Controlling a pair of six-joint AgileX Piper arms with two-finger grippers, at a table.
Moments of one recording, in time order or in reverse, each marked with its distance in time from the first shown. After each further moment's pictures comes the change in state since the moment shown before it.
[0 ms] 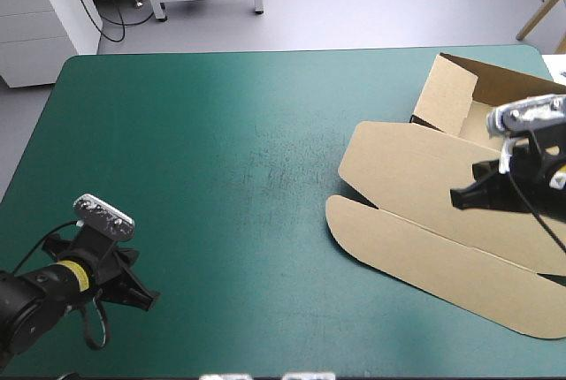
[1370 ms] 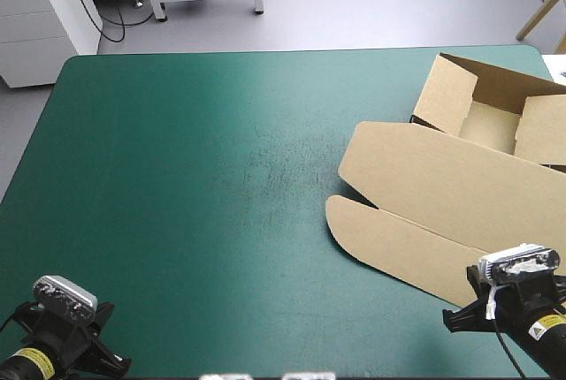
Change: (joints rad) left arm 0.000 -0.485 0.310 0.019 0.038 0.004; right arm 0.000 -0.563 0.730 -0.003 -0.272 -0.038
